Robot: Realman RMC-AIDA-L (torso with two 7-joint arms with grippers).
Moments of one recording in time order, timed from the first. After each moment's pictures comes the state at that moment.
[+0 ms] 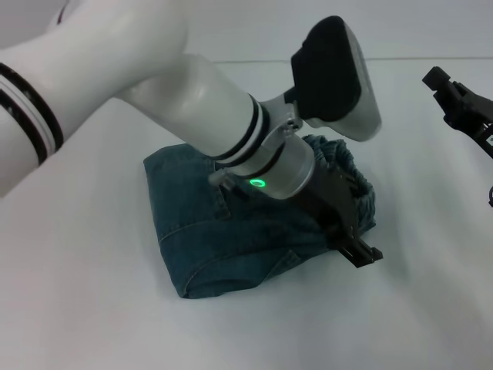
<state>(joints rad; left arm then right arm) -0.95 -2.17 1.65 0.88 2.13 1.15 -2.00 0.52 2.09 -0.03 -0.17 -1.80 -1.42 1.10</state>
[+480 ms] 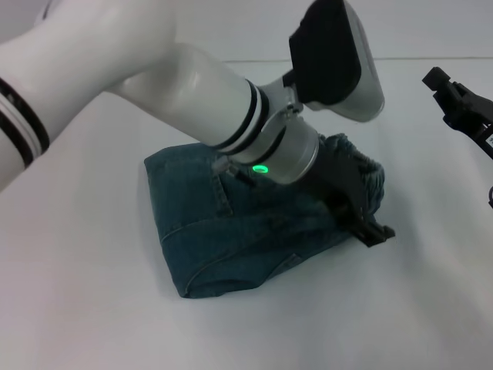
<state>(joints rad) -0.90 -2.17 1.64 0.97 2.12 1.12 -2.00 0.52 2.09 -0.02 -0.17 -1.80 -1.42 1.08</state>
